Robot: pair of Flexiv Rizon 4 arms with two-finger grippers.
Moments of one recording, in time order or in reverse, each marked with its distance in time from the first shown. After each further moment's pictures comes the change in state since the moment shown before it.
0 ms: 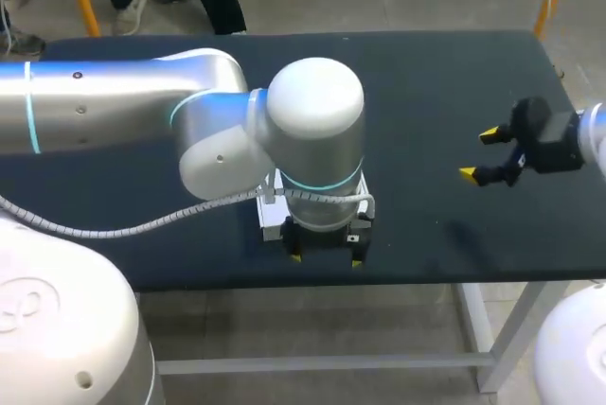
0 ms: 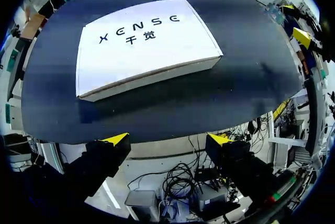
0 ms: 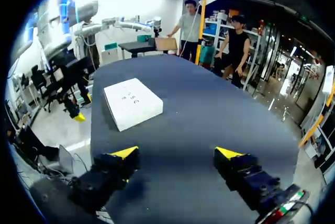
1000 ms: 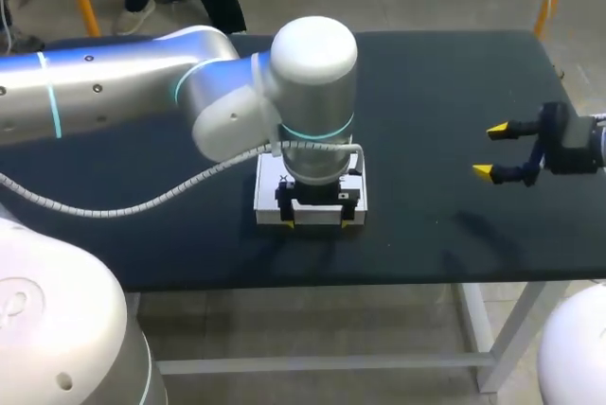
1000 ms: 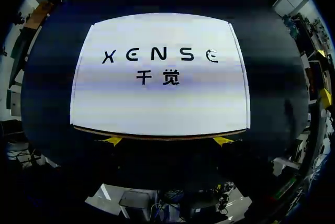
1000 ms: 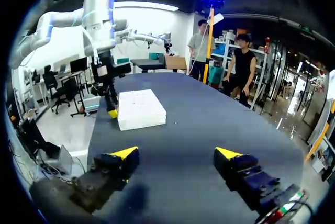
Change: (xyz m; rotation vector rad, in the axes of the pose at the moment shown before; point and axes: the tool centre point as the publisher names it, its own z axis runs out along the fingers) left arm -0.026 -0.081 0.029 -0.023 -0.030 -0.113; right arm -0.021 -0.009 -0.001 -0.190 0.078 -0.048
